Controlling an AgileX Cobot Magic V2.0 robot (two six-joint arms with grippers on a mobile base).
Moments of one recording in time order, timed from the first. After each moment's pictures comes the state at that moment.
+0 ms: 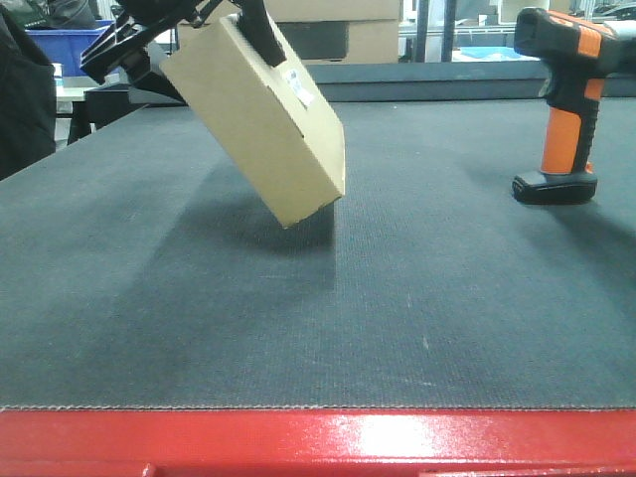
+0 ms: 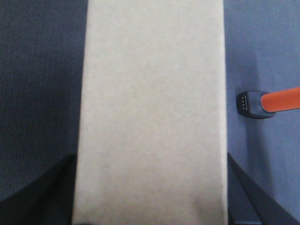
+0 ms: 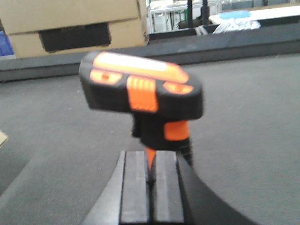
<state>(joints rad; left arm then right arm) -0.38 1.74 -1.45 -0.39 0.62 -0.29 -0.03 1.56 -0.48 0.06 -0.93 0.11</state>
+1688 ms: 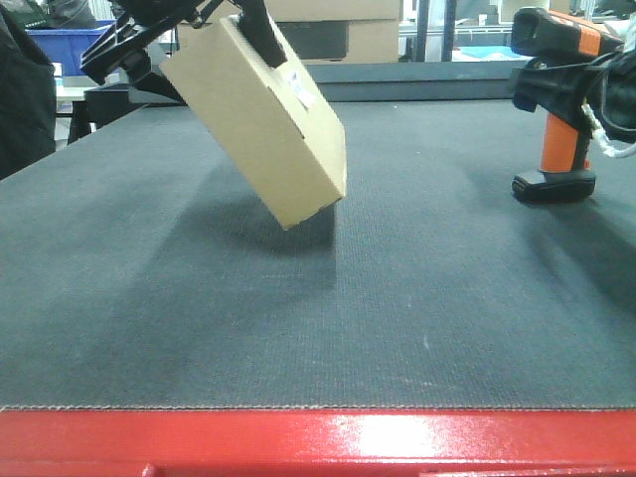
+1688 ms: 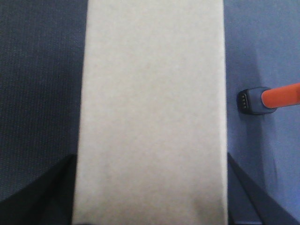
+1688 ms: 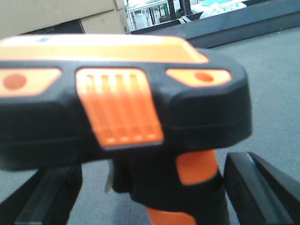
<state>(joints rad) -0.38 1.74 -1.45 -0.39 0.63 -0.29 0.04 1.91 -0.85 0.26 -0.93 0.11</state>
